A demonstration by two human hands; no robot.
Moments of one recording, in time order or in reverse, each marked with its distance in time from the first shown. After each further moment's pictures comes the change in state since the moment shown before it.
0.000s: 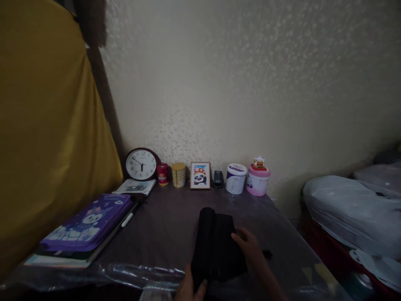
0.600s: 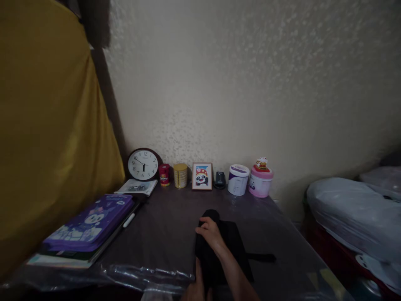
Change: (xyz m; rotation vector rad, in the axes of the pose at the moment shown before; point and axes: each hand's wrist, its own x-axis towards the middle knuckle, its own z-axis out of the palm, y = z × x) left_hand -0.004 0.032 -0.006 0.387 -0.209 -0.036; right_hand 0.027 -0.026 0.123 -0.064 -0.264 0.017
